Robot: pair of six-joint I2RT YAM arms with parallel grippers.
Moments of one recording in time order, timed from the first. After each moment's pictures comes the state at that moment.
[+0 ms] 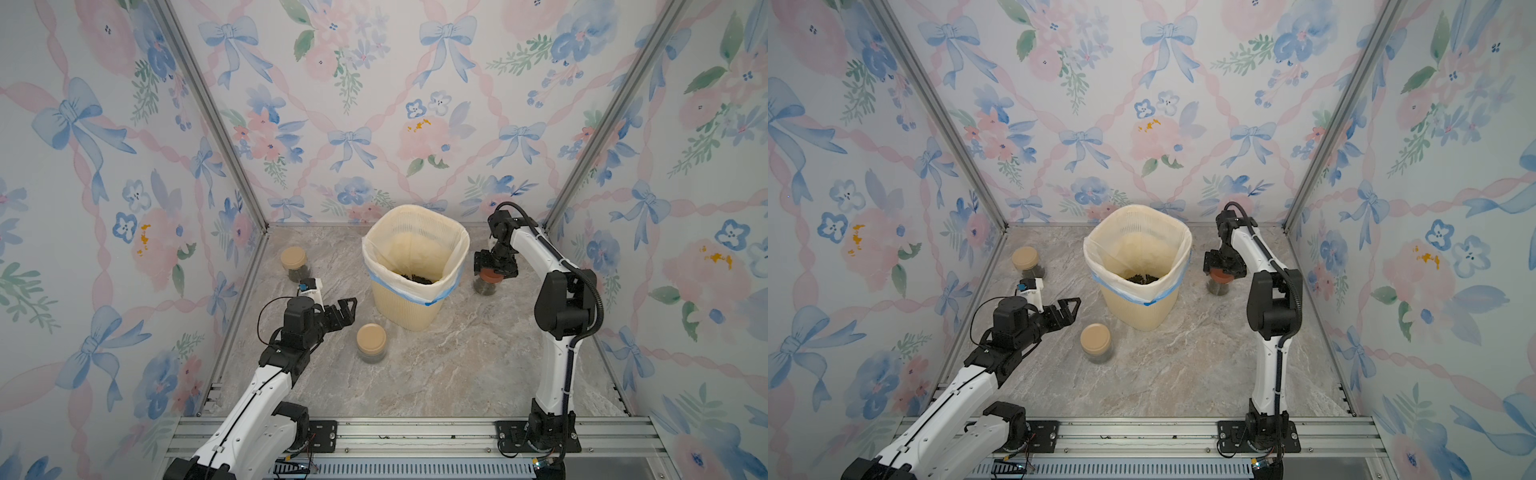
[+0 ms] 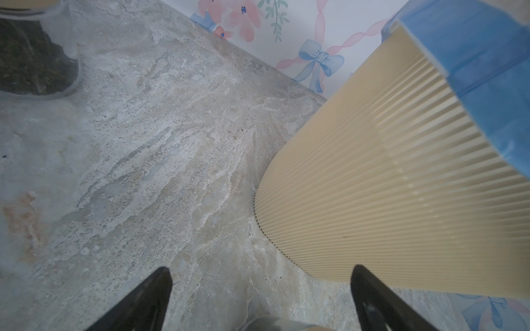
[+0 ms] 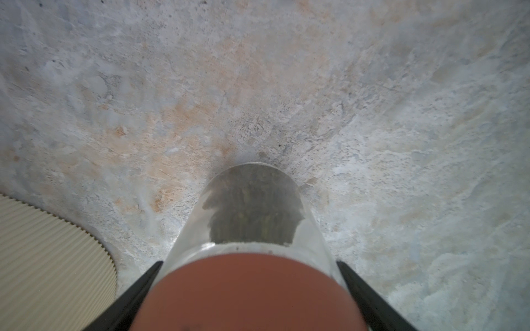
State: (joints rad) left arm -0.22 0.84 0.46 -0.10 0.18 -0.55; right arm 0.12 2.18 1.95 -1.20 0.03 0.25
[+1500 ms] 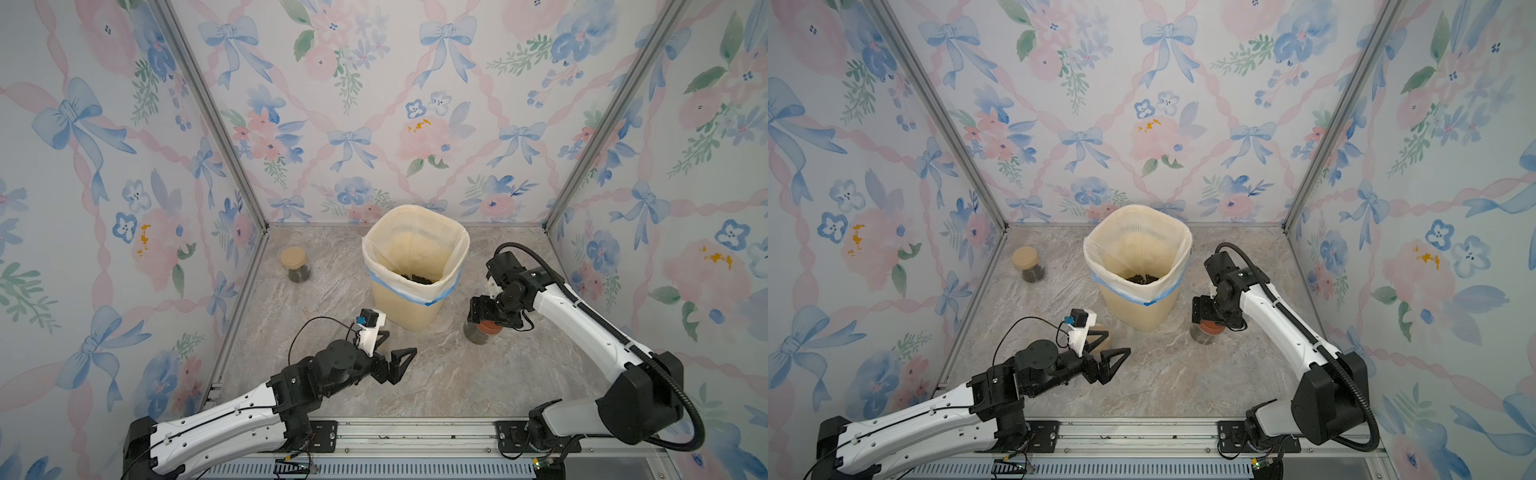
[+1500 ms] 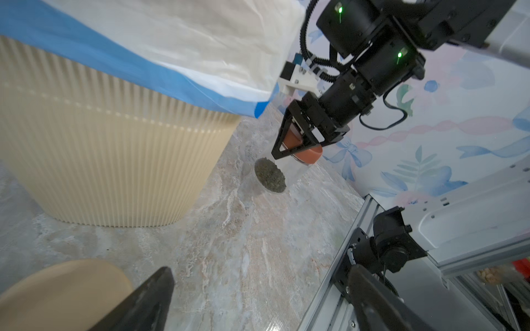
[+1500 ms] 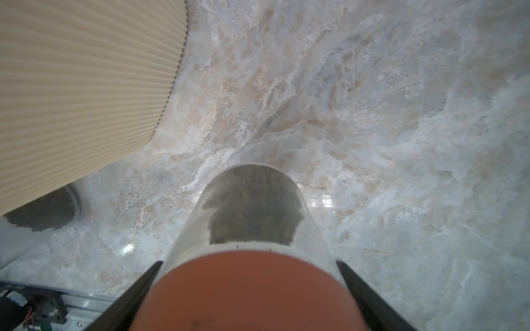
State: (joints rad) left arm -1.14 0.70 0.50 -0.11 -0.18 -0.53; right arm 0.38 1.38 1.19 -1.14 -0.10 0.42
